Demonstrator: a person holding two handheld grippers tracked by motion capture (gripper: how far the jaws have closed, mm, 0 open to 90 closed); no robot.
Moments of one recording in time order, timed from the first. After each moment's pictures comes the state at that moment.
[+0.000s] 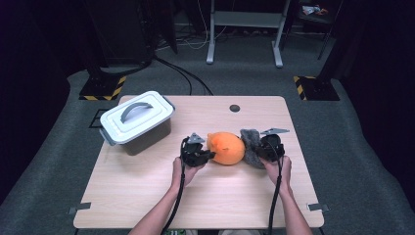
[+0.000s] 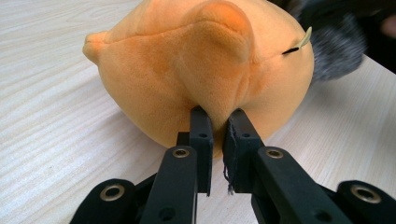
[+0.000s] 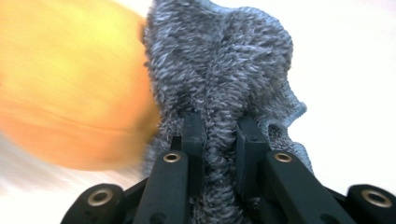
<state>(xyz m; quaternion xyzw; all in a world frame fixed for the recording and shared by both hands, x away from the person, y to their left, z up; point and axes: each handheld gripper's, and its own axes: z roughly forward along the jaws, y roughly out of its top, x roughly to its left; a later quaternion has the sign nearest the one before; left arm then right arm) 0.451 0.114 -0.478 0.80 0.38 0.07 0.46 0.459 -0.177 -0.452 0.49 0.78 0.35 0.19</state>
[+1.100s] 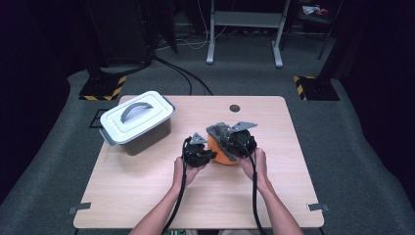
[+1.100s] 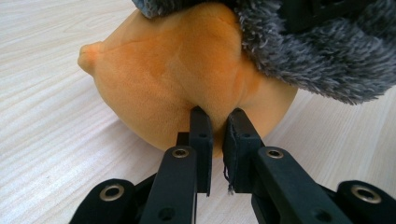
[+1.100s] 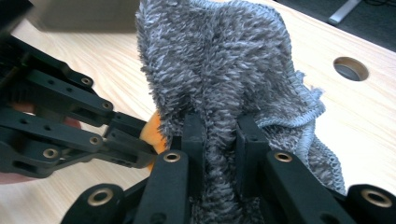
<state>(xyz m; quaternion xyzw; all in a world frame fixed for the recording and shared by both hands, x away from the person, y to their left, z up) 0.447 0.107 -0.475 0.81 0.37 0.09 0.46 0.450 -0.082 -0.416 0.38 0.82 0.37 0.20</state>
